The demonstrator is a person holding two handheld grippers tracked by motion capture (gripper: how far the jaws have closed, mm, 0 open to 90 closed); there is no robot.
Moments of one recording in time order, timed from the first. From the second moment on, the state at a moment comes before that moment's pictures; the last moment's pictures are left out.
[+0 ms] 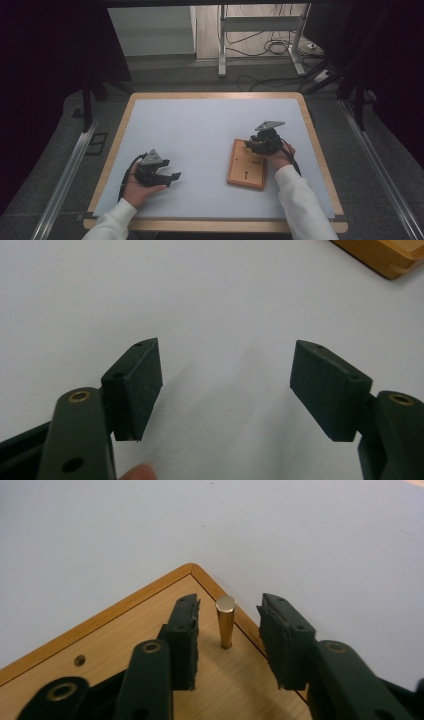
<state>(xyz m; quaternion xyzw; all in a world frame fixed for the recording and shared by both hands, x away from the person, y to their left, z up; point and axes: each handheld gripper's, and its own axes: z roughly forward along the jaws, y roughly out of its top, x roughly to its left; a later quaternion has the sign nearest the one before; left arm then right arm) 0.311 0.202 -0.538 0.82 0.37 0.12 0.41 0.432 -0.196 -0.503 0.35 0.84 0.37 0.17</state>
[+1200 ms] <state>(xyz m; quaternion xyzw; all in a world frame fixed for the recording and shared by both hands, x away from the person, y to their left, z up) 0.311 0.202 -0.539 0.83 0.37 0.12 0.41 0.425 -0.189 -0.495 0.34 0.84 0.39 0.16</state>
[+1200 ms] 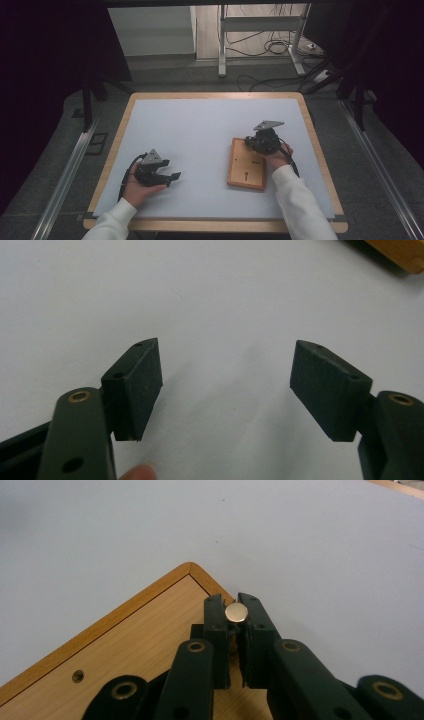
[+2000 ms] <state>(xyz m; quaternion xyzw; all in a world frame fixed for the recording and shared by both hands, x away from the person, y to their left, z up) 0.311 0.202 -0.538 0.83 0.37 0.12 0.41 0.400 -0.113 -0.484 0.26 0.87 0.40 0.13</state>
